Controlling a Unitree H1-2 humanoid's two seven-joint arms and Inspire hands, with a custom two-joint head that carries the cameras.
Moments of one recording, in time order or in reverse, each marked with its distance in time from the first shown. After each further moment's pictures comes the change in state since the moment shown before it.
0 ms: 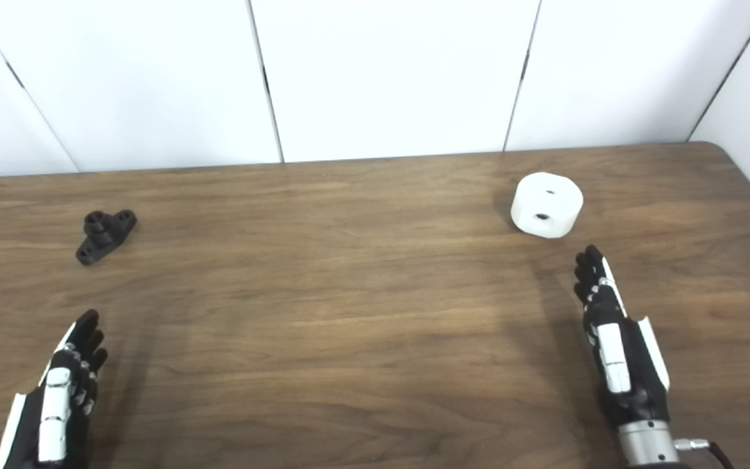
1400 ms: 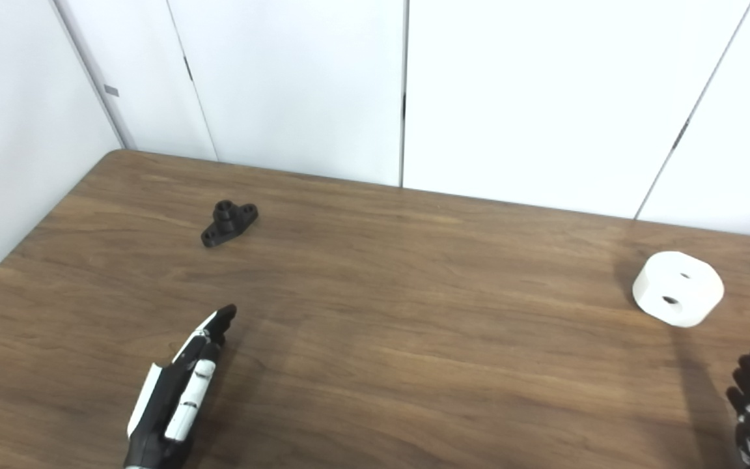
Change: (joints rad) left arm 0.028 -0.008 -0.134 0.083 0.134 -0.179 0.106; right arm -0.018 -0.109 -0.046 0.100 0.086 -0.064 0.079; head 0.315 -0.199
